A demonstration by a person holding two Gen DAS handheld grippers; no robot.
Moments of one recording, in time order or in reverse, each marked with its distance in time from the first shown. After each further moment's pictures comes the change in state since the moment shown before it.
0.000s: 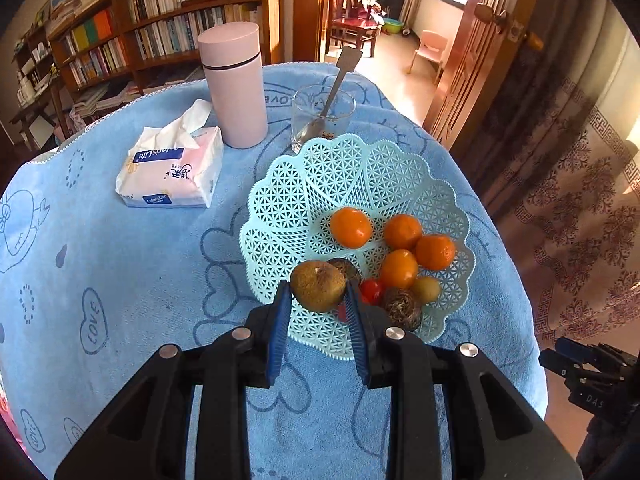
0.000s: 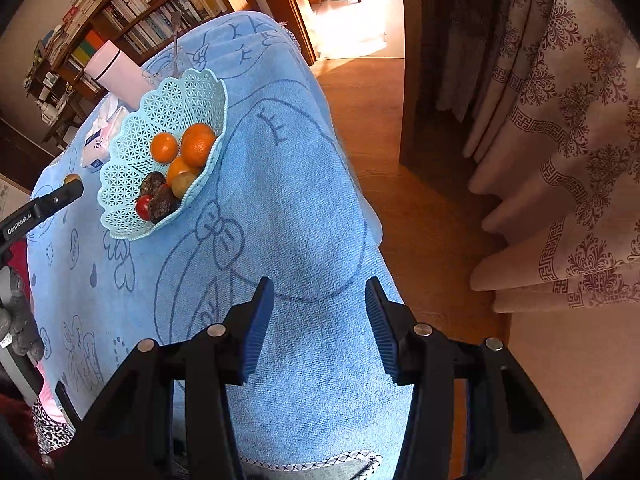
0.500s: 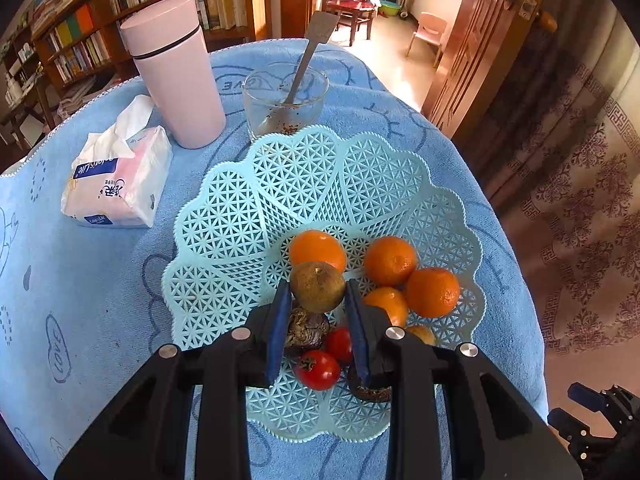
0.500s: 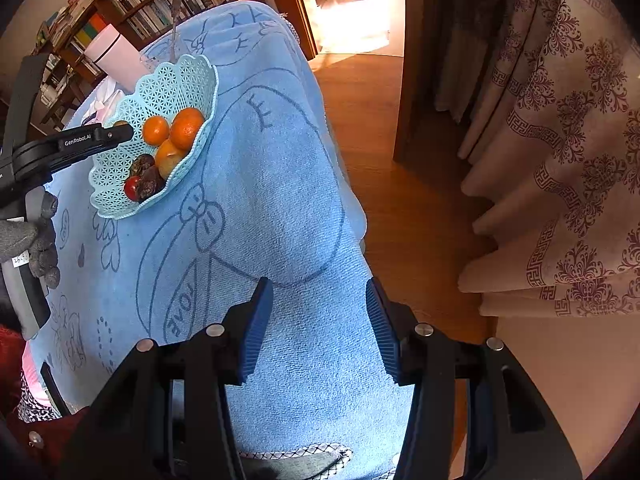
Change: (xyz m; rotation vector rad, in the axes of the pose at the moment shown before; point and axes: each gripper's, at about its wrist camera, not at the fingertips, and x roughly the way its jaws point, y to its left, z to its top) left arm 0.064 -0.026 0.029 0.010 0.066 0.000; right arm 0.001 -0.009 -0.005 -0.046 0.024 -0.021
